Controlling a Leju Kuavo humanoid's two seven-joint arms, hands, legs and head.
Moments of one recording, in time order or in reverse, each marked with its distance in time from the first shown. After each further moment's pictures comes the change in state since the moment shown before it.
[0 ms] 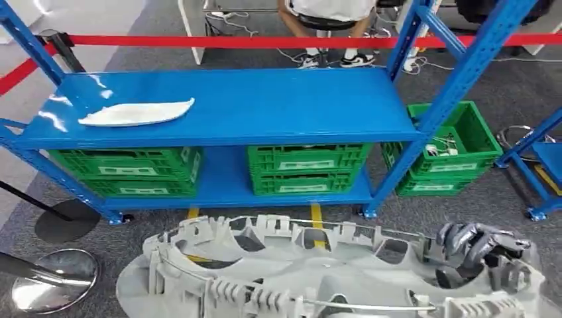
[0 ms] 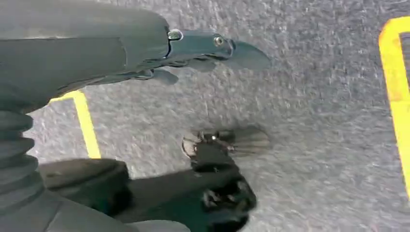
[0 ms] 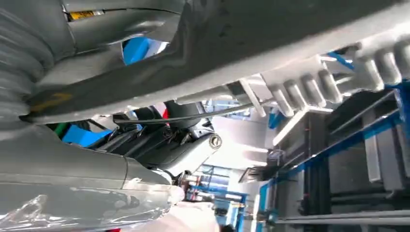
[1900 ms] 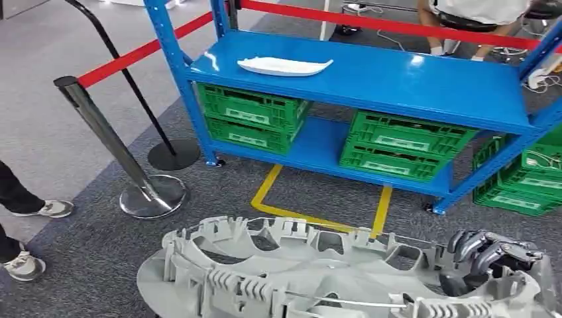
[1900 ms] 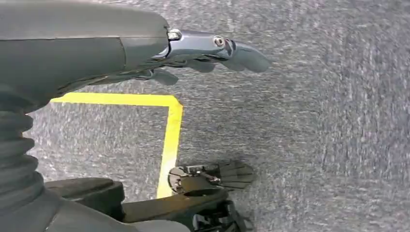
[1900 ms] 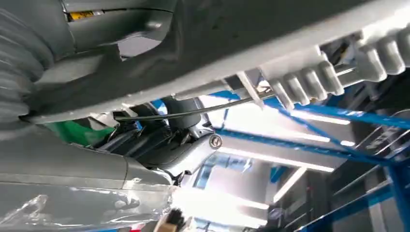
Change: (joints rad) left arm -0.026 -0.061 -0.035 0.000 -0.151 0.204 0.051; right arm 0.100 0.023 -0.049 -0.064 0.077 -0.063 0.013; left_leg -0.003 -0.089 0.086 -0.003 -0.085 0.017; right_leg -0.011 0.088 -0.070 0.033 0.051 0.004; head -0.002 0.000
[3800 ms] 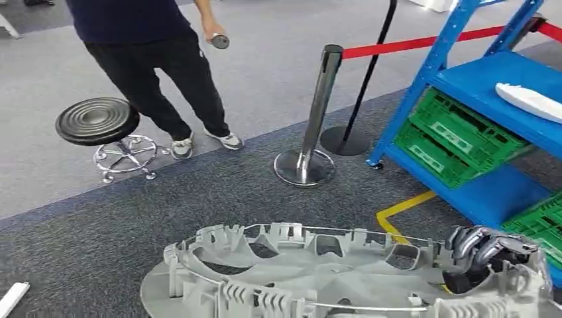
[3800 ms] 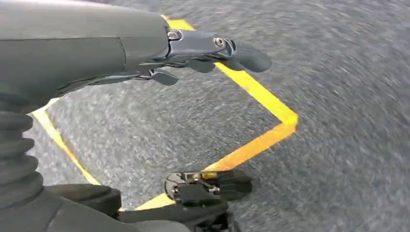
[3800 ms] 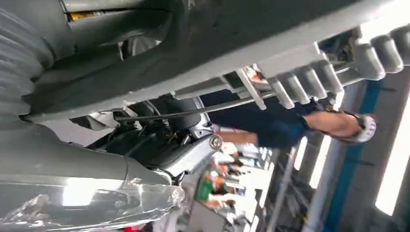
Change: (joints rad) left arm 0.028 0.001 0.021 0.000 0.076 0.072 -0.055; right arm -0.027 -0.022 -0.031 0.066 -0.068 0.098 -0.009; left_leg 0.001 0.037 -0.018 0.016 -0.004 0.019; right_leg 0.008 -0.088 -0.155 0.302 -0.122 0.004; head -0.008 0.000
